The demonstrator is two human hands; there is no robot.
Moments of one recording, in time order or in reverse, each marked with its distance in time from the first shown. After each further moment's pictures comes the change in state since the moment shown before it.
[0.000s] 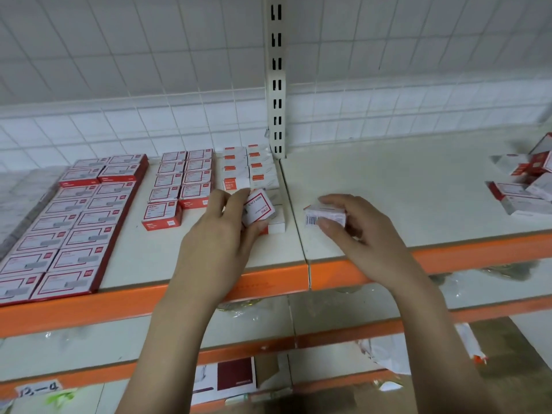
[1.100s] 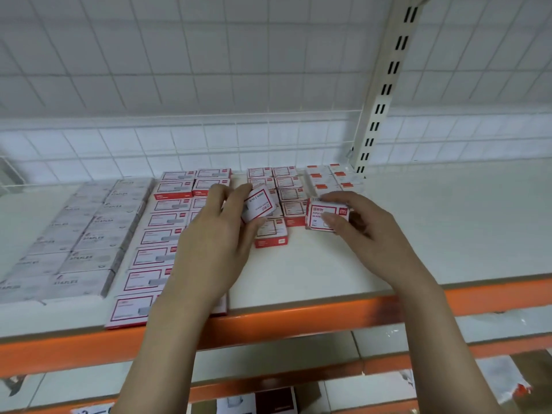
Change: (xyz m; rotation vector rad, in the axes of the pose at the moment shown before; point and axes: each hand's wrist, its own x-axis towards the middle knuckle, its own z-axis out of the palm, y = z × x) left_hand 0.007 -0.169 -0.082 -0.019 0.061 0.043; right_hand 0.067 -0.104 0.142 0.080 0.037 -0.041
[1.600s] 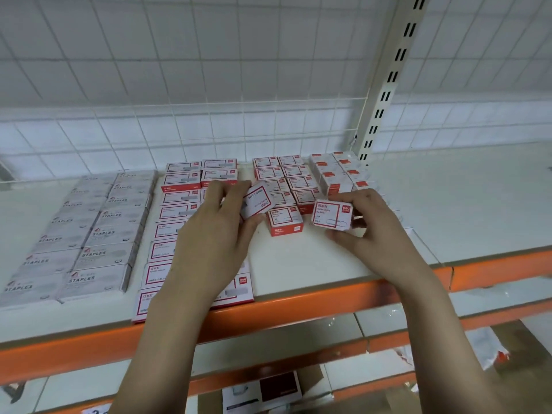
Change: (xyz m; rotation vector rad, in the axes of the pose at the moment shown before) left_hand -0.011 -0.033 -0.011 -0.049 -0.027 0.034; right_hand -0.015 -0.007 0.027 -0.211 0.022 0.064
